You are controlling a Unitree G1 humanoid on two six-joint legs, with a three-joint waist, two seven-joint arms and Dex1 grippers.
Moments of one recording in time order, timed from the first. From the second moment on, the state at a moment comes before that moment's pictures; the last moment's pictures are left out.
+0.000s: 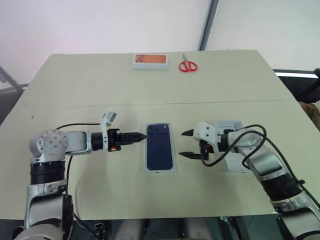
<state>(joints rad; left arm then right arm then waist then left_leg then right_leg) -0.53 0.55 0.26 0.06 -1.01 1.49 -0.52 -0.42 -0.65 0.25 -0.06 0.13 0.32 1.07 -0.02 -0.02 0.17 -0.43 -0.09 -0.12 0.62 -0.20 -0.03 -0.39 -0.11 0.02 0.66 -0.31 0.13</state>
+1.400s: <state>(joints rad) -0.66 0.14 -0.16 0.24 -0.54 1.11 -0.67 -0.28 -0.82 0.09 -0.01 0.05 0.23 1.04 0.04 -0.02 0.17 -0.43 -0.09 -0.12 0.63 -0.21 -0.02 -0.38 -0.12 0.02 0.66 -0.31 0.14</state>
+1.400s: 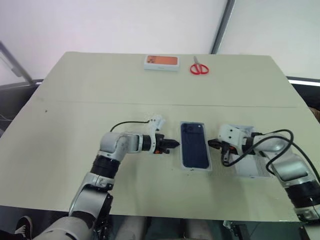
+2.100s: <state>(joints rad) -0.72 0.10 -0.21 0.34 -0.45 1.04 -0.77 -0.21 -0.86 0.03 -0.04 0.05 0.23 1.04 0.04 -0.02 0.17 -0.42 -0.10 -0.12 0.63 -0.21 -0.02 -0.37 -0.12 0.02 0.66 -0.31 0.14</state>
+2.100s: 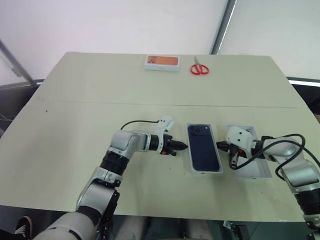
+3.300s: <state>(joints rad) -0.58 0.30 -0.10 0.07 -0.50 0.95 -0.84 -0.14 -0.96 -0.02 -0.08 0.12 0.27 1.07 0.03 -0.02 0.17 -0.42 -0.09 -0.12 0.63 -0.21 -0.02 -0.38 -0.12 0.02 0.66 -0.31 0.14</state>
